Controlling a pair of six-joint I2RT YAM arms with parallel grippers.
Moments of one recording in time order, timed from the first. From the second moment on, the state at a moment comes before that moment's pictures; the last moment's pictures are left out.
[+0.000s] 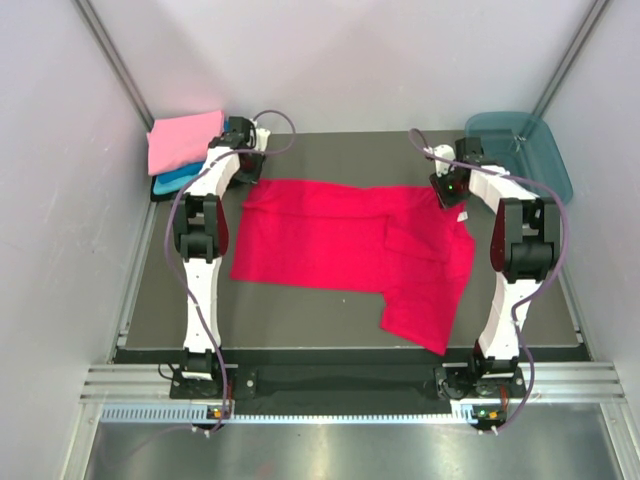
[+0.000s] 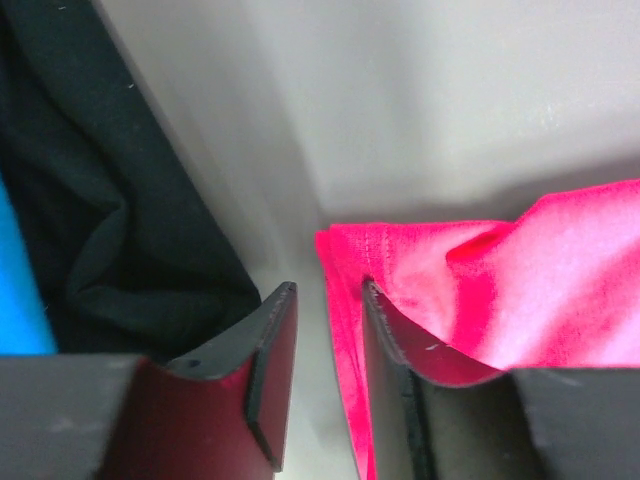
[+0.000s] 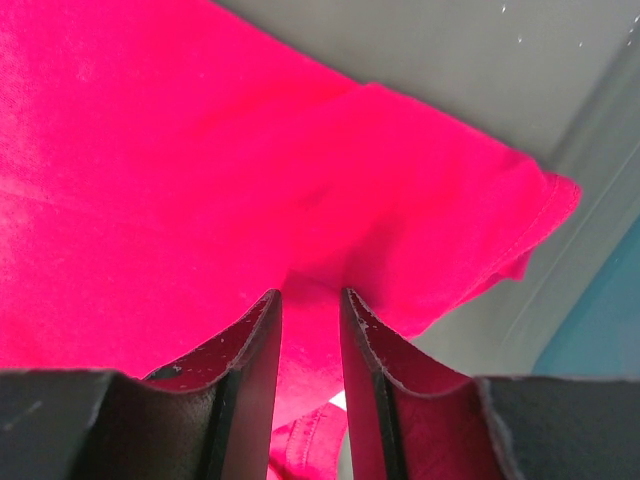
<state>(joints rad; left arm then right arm) -0.08 2.49 2.25 -0.77 0.02 0.26 0.02 2.05 1.54 -0.53 -0.13 -0.44</state>
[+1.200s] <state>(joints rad) -0.04 2.51 2.35 -0.72 0.04 0.27 0.03 2.06 1.54 -0.51 -0.06 -0.47</state>
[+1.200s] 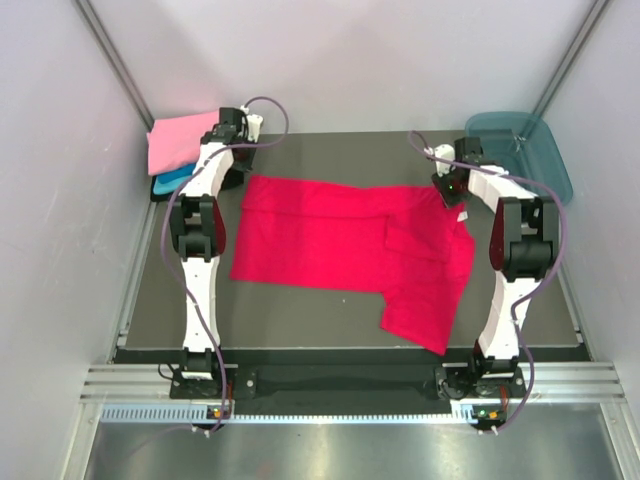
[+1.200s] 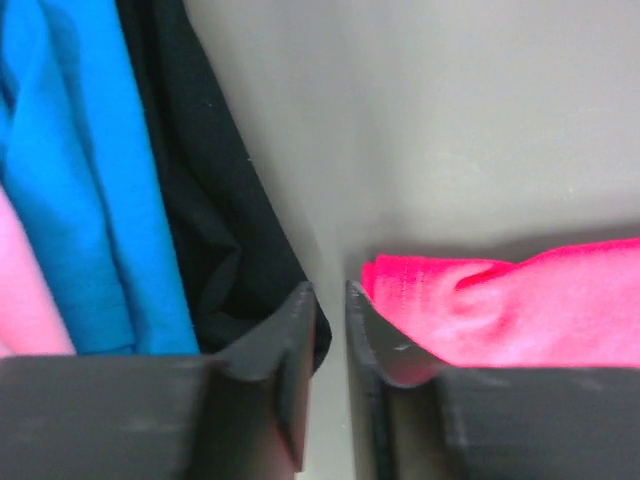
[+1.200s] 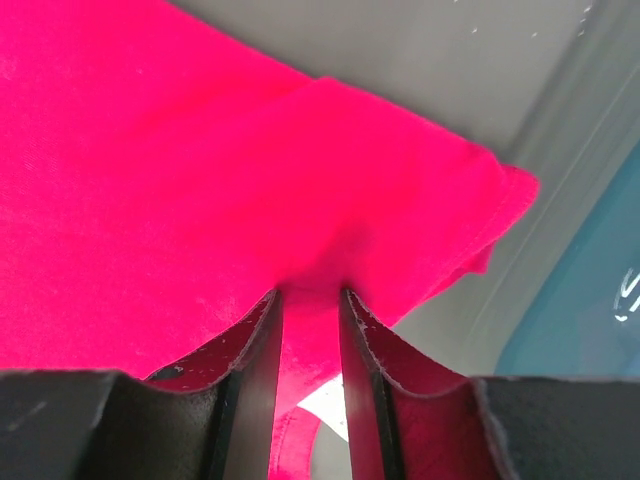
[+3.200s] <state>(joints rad) -0.07 2.43 2.13 -0.66 0.11 0.28 -0.03 2.18 1.73 -0.45 -0.03 -0.45</state>
